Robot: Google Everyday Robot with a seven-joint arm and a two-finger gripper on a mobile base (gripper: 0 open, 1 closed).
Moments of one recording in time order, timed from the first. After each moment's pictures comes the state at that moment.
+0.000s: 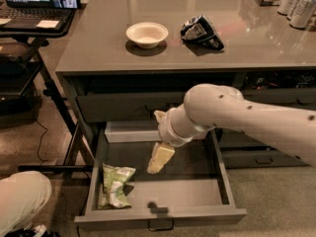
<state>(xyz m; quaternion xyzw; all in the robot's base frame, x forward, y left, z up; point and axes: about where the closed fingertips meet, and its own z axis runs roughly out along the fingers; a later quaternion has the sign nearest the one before) 0.511 0.003 0.698 -0.66 0.69 0.11 0.28</state>
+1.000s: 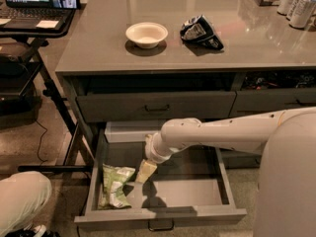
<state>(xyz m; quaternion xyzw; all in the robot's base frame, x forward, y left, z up) 0.557 0.052 0.520 -0.63 0.72 0.14 0.25</state>
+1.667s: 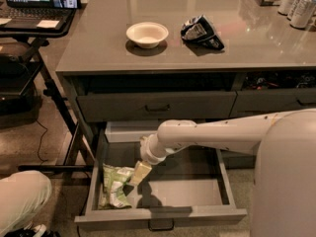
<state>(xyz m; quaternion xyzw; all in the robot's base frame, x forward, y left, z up) 0.555 0.070 0.512 -0.63 0.72 0.17 0.25</state>
